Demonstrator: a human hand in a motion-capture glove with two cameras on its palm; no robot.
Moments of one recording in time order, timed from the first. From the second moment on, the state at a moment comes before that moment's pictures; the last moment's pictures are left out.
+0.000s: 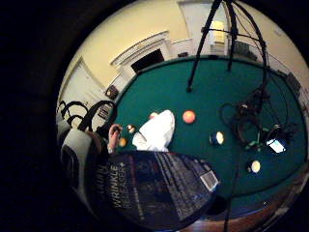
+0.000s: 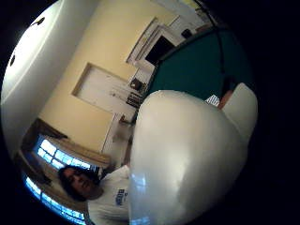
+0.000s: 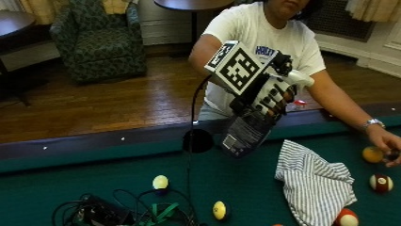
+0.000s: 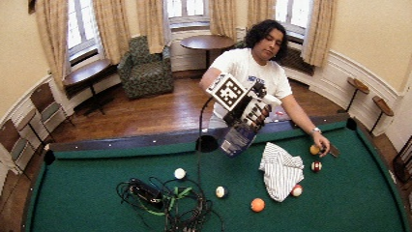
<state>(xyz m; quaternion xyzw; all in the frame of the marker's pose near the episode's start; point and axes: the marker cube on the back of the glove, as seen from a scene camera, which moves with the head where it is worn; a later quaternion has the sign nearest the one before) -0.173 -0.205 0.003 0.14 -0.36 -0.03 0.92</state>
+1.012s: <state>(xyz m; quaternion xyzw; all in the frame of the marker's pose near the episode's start) -0.195 -0.223 0.018 0.04 -0.23 -0.08 0.97</state>
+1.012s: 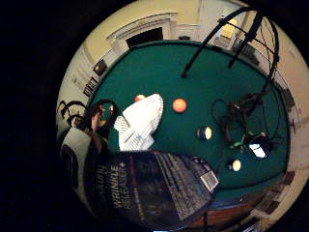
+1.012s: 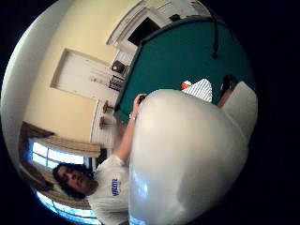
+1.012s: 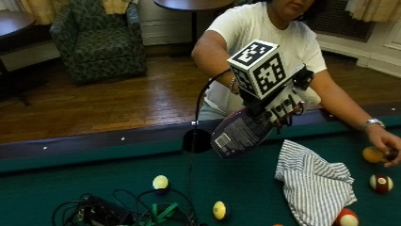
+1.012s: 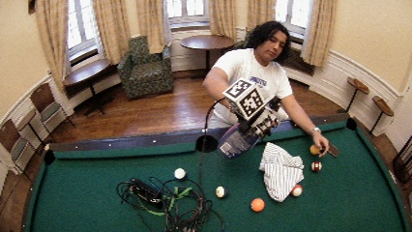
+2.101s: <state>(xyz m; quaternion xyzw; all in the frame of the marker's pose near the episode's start) -0.267 -0.263 0.136 -0.22 0.10 -0.13 0.96</state>
